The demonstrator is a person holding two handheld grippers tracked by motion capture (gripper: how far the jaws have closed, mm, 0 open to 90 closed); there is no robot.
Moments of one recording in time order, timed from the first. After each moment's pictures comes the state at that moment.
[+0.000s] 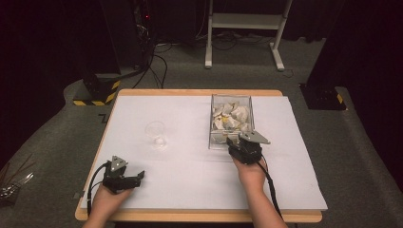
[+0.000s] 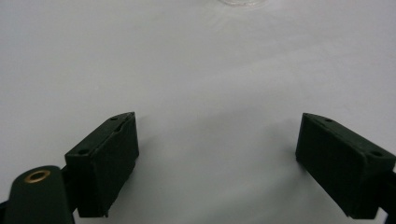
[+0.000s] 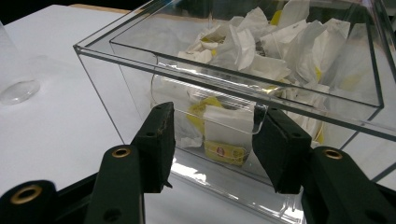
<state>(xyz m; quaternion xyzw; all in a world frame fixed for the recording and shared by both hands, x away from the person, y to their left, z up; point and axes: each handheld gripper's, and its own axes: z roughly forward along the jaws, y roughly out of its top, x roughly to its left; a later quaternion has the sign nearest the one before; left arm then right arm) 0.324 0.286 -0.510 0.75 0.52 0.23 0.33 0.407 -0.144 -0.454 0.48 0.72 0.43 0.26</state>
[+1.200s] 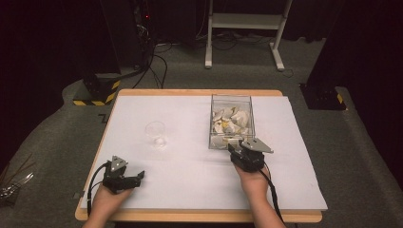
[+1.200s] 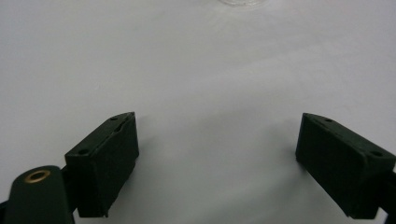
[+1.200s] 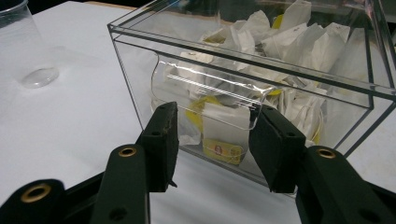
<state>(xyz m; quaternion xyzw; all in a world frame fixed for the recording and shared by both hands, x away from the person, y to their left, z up) 0.324 0.286 -0.510 0.75 0.52 0.23 0.33 0.382 -0.150 -0.456 0.46 0.73 0.44 0.26</state>
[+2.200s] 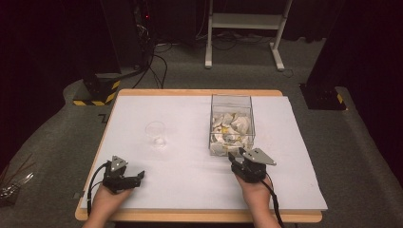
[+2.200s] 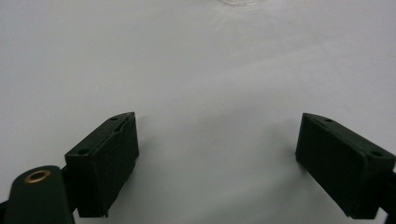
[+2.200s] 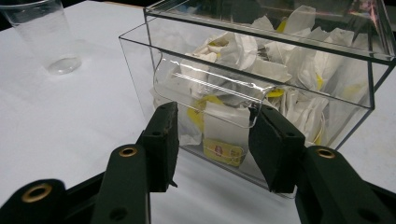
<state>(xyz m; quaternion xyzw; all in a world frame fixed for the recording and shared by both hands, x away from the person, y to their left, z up) 0.324 0.286 -0.510 0.75 0.52 0.23 0.33 0.351 -0.153 -0.460 0.44 0.73 0.45 0.27</state>
